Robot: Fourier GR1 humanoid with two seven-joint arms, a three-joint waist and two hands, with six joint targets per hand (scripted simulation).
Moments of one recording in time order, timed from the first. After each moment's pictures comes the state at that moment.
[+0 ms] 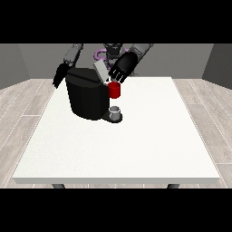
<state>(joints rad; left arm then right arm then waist) -1.23 0.42 0.12 -0.69 -0.73 -0.45 -0.05 -0.44 -0.07 -0.05 -1.26 0.17 -0.19 0.01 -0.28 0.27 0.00</state>
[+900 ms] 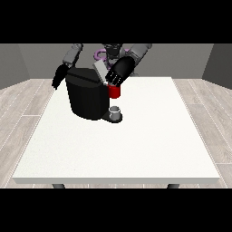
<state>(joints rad) -1.26 0.43 0.13 -0.65 -0.75 -0.41 -0.09 -0.45 -0.07 -0.05 -1.27 0.16 -0.18 0.01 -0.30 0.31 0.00</state>
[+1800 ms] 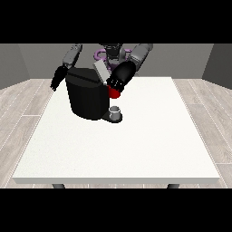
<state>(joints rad) -1.26 0.48 0.08 -0.64 -0.85 -0.32 -0.17 -0.47 -0.08 -0.05 -1.29 0.17 -0.19 0.02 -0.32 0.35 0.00</state>
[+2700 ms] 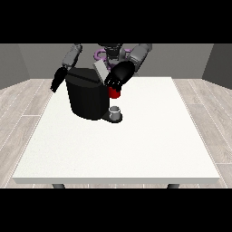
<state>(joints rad) -1.30 0.50 0.11 -0.64 -0.86 -0.25 -0.24 -0.49 -0.08 -0.05 -1.29 0.19 -0.21 0.02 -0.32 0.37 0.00</state>
